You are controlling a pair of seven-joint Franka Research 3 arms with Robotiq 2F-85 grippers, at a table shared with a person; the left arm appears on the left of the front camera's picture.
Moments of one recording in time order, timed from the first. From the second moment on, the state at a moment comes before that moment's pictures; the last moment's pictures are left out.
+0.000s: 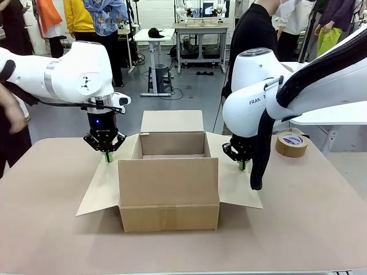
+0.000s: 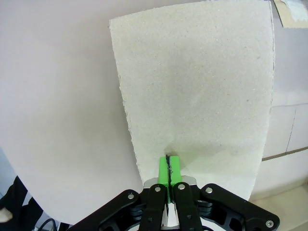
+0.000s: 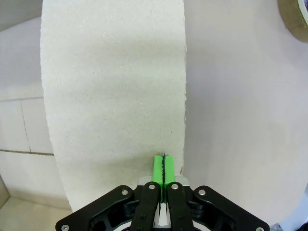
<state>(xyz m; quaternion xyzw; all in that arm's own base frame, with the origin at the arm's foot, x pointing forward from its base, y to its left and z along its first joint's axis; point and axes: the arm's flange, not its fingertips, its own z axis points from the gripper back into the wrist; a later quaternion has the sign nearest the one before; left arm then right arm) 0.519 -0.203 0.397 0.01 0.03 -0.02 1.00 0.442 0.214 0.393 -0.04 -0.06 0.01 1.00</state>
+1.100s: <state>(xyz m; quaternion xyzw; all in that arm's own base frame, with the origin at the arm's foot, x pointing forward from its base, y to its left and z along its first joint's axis) 0.519 -0.203 0.397 0.01 0.03 -0.02 1.00 0.442 0.214 0.393 -0.04 -0.06 0.01 1.00</state>
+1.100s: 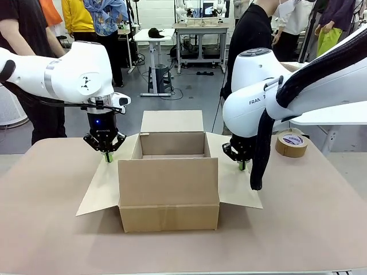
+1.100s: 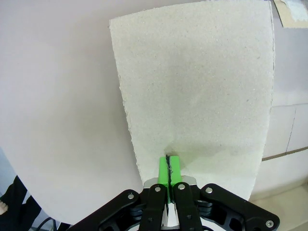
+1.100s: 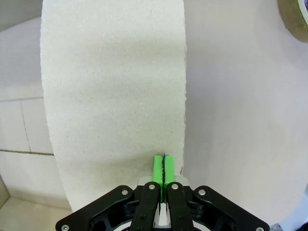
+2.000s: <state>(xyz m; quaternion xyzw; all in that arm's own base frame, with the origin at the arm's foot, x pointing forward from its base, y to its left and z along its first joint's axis) 0.519 -0.203 0.397 0.01 0.03 -0.02 1.00 0.442 0.214 0.393 -0.04 -0.06 0.01 1.00</state>
